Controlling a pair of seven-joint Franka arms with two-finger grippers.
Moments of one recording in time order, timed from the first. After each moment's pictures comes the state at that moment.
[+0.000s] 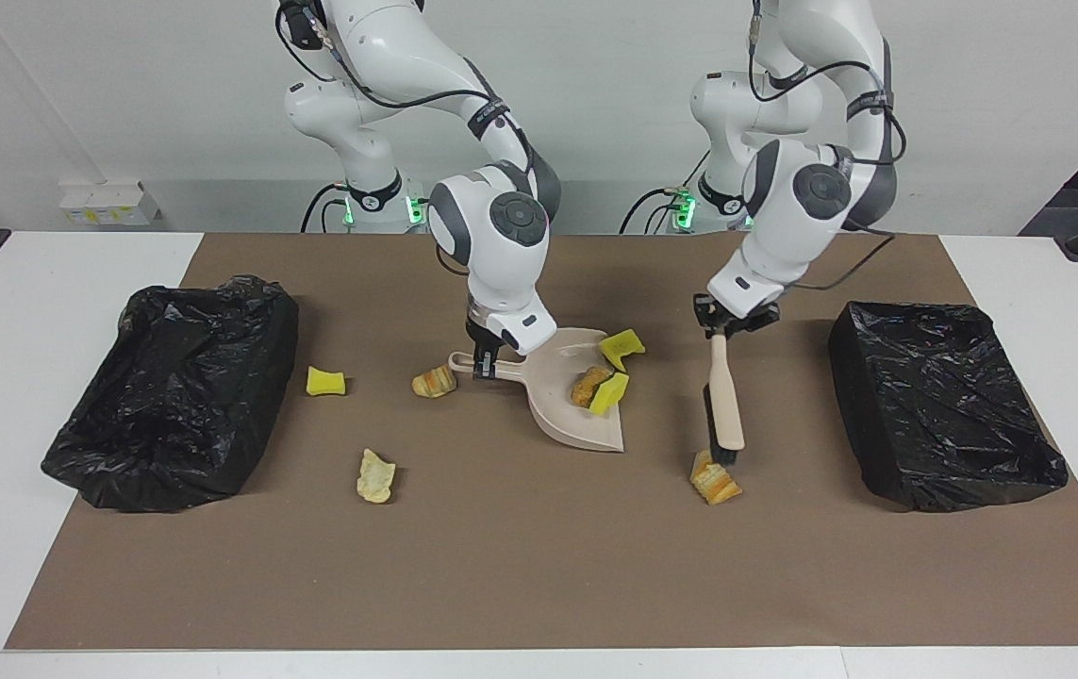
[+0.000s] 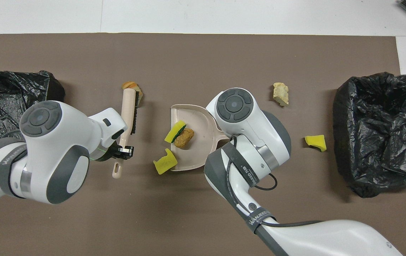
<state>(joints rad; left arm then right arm) -0.19 0.07 -0.08 -2.11 -0.07 2.09 -0.06 0.49 0.36 0.02 -1.71 -0.18 1.94 -0.96</state>
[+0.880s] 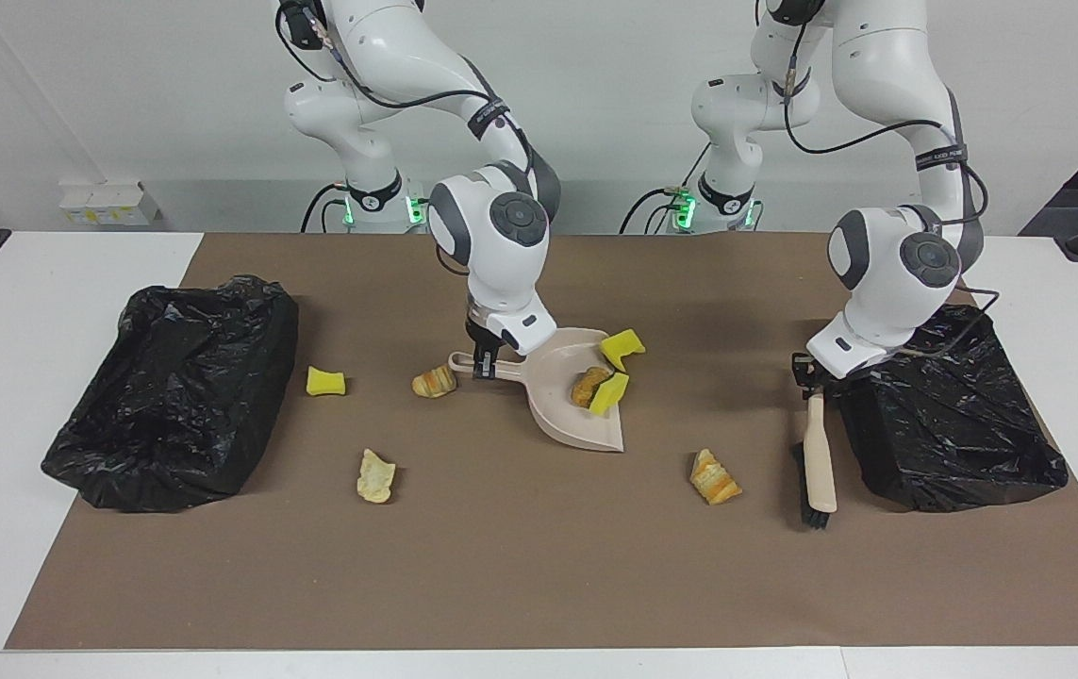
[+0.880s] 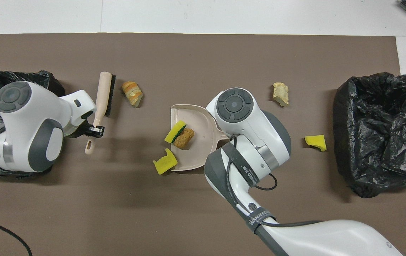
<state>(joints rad) 0.03 0.23 -0.08 -2.01 0.06 2.20 0.31 0.49 0.36 0.02 -1.71 -0.18 1.94 -0.96</state>
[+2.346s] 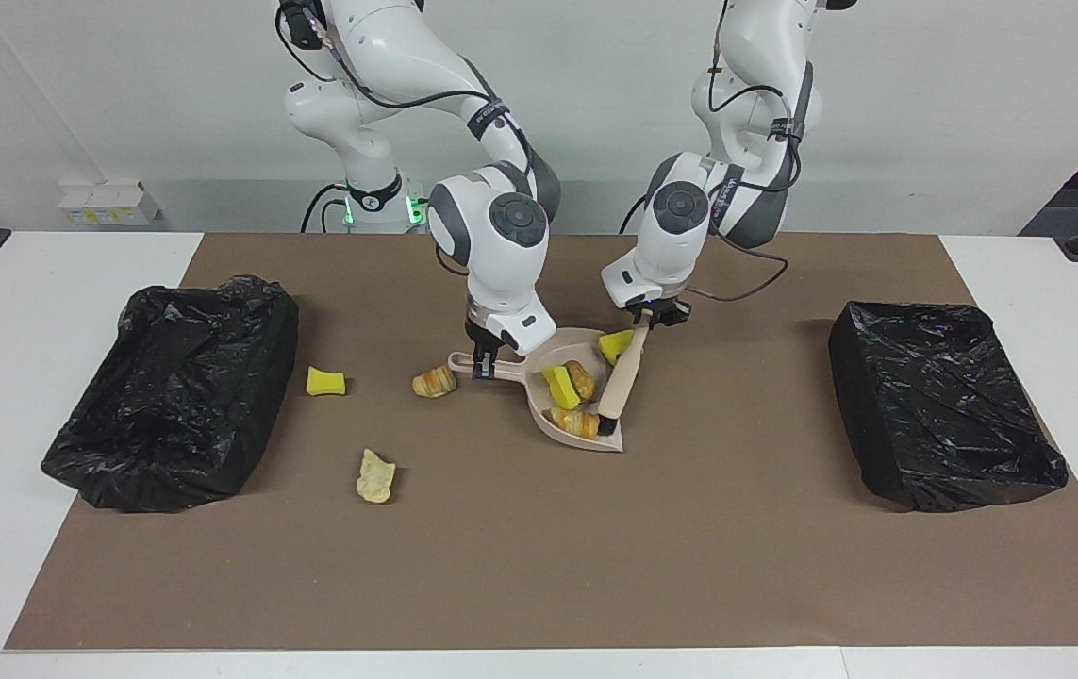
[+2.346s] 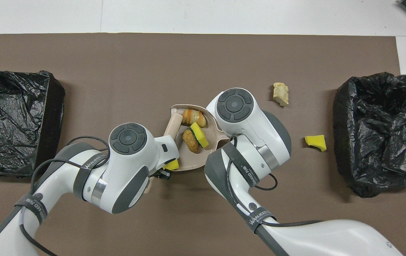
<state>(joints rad) -0.47 0.10 -0.11 -2.11 -0.08 2.03 -0.10 0.49 0.36 0.02 -1.72 -0.18 1.94 -0.96</state>
